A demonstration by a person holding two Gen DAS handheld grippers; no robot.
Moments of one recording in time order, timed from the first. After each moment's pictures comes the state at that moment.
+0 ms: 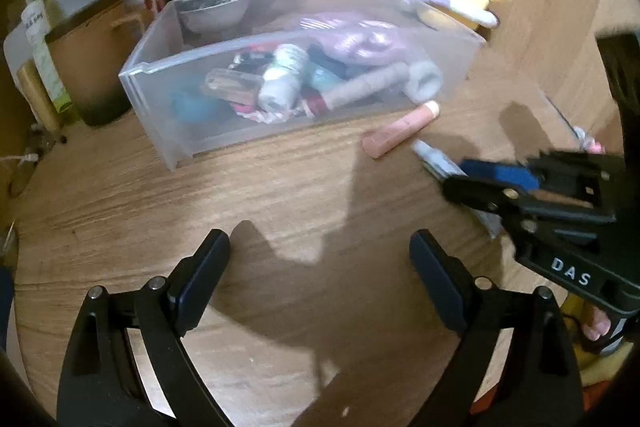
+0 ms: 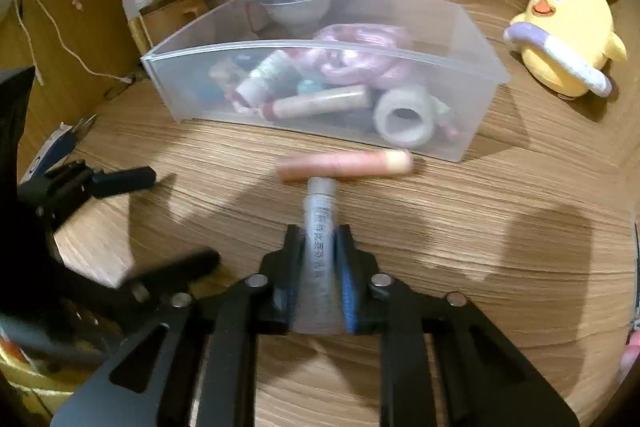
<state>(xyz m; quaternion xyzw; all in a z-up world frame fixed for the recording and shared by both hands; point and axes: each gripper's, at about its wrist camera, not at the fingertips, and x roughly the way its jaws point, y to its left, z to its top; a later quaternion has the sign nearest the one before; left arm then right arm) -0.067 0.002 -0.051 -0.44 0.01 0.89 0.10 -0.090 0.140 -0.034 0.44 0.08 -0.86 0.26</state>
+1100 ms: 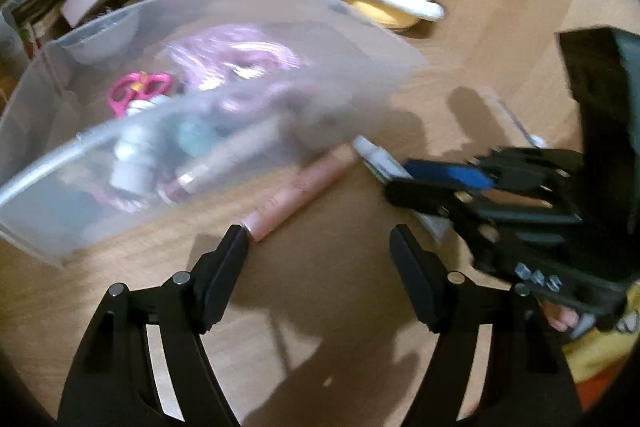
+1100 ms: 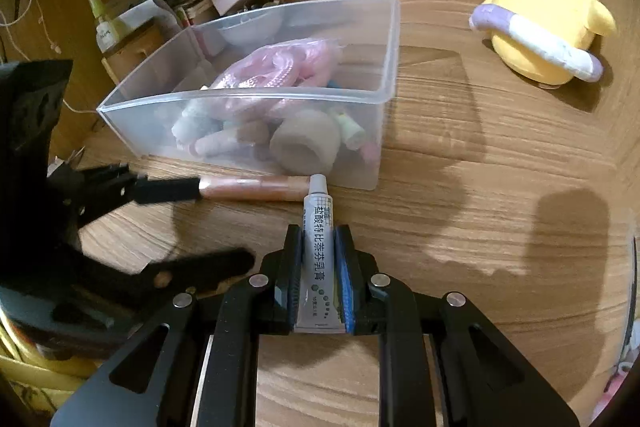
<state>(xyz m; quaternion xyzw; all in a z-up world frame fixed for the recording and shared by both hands) -0.116 0.061 -0.046 -0.47 0.01 0.86 0.22 -0.134 0.190 -0.028 0.44 0.03 -0.85 0.27</state>
